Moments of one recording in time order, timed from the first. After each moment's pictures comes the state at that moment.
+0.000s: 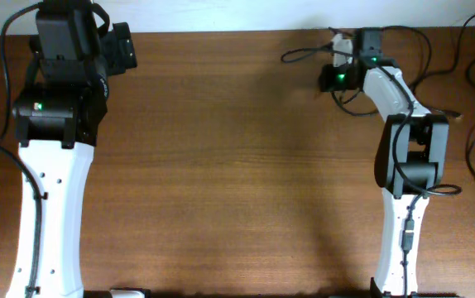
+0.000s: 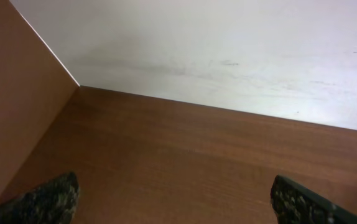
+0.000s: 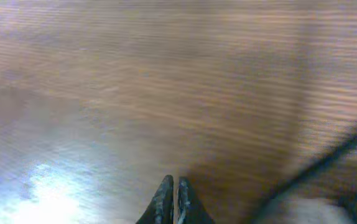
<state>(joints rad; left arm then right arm) -0.07 1.53 1.83 -0.83 -0.37 -0.07 0.00 2.49 2.00 -0.54 -0.38 -0.06</state>
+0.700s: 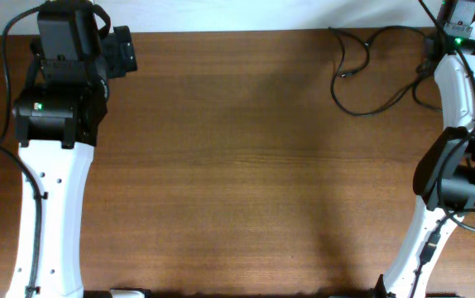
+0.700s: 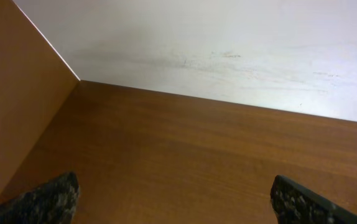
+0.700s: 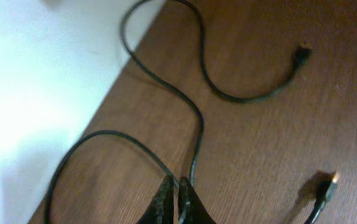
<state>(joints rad) -0.07 1.53 1.83 -0.86 -0.37 -0.07 -0.25 2.35 2.12 -0.58 0.48 0.80</state>
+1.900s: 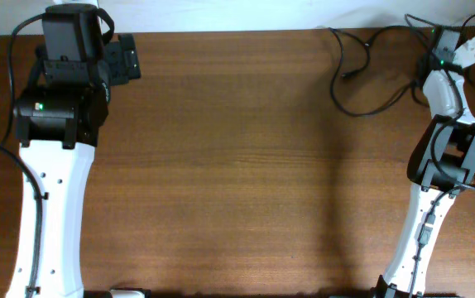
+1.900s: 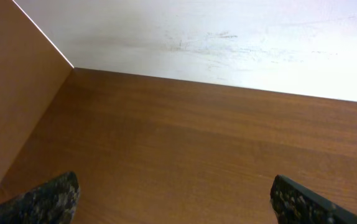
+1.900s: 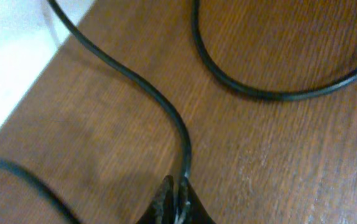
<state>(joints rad) -0.07 1.53 1.83 -0.92 -0.35 -0.07 -0.30 2.67 2.26 -0.37 0.45 0.72</state>
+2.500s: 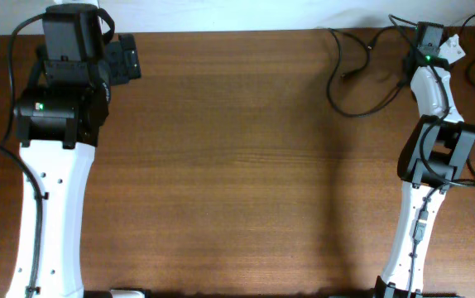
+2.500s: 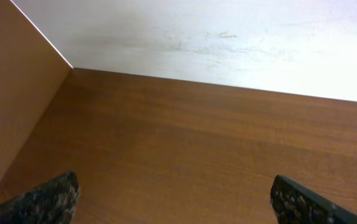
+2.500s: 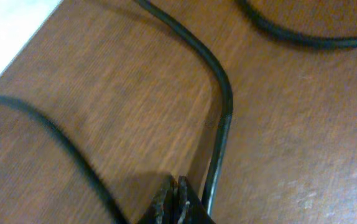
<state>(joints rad) -0.07 1.53 1.83 -0.92 -0.35 -0.07 -0.26 2.73 2.35 -0.49 0.46 0.72</state>
